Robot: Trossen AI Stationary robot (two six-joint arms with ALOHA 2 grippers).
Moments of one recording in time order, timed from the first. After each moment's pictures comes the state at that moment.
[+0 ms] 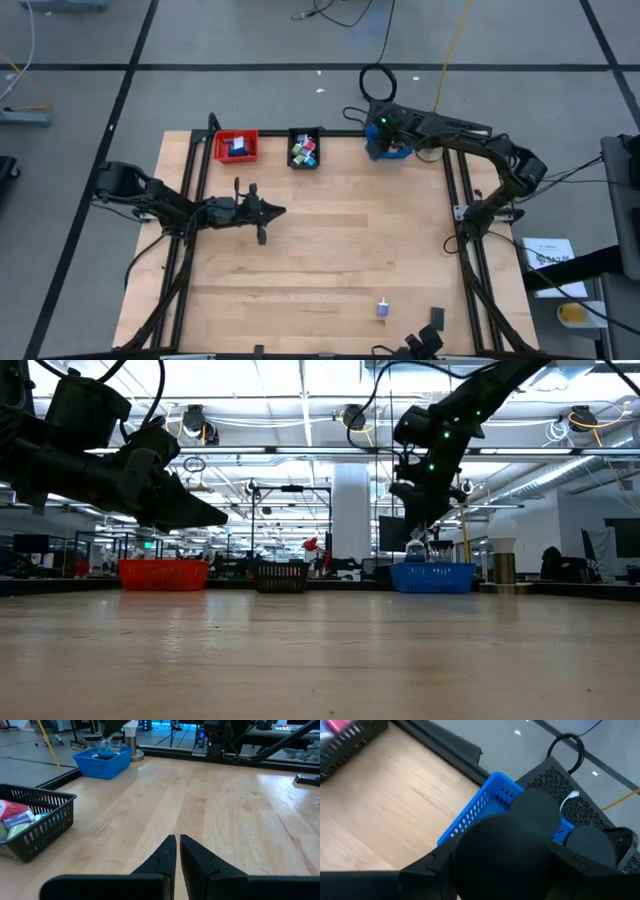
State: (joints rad) left arm -0.03 1.42 0.10 1.11 -0.24 -0.09; right arm -0.68 1.57 1.11 -0.51 0.23 0.15
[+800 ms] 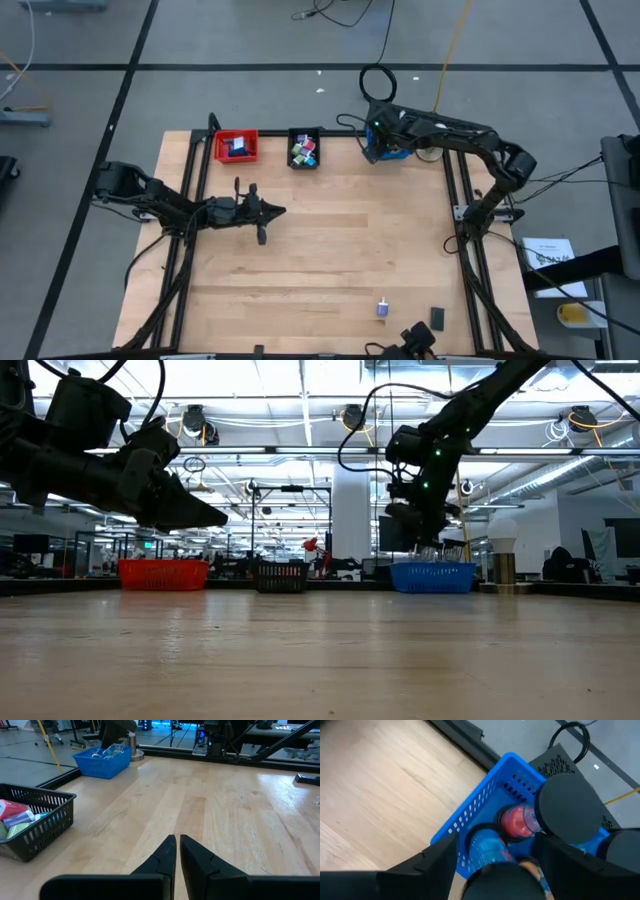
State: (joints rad) left arm -0.03 1.42 0.10 1.11 -0.24 -0.09; right arm -0.68 1.65 1.11 -0.47 0.24 0.11
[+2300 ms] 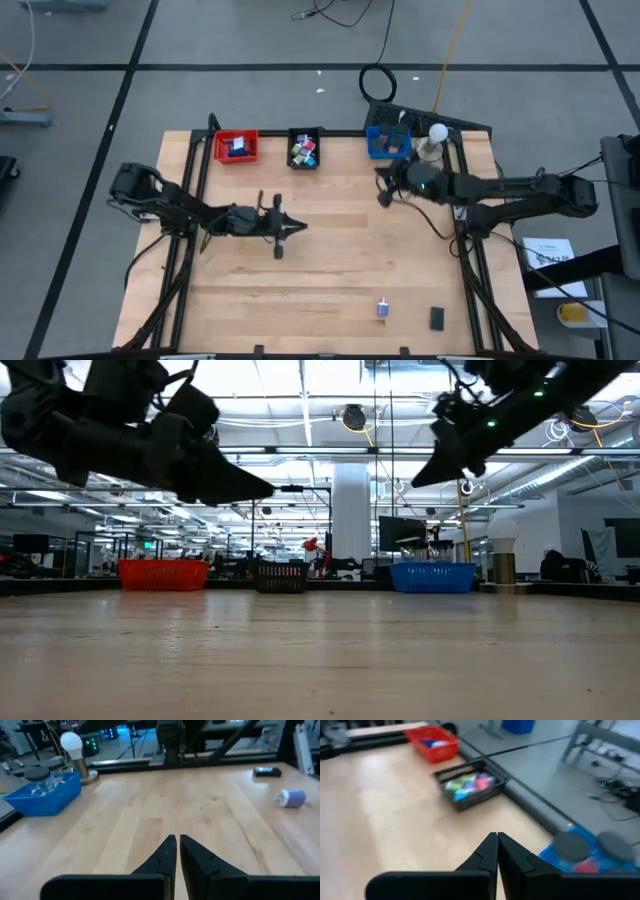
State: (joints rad) left arm -0.14 1.58 0.37 1.02 -0.19 0.05; right arm -0.18 1.03 0.56 0.03 0.40 0.12
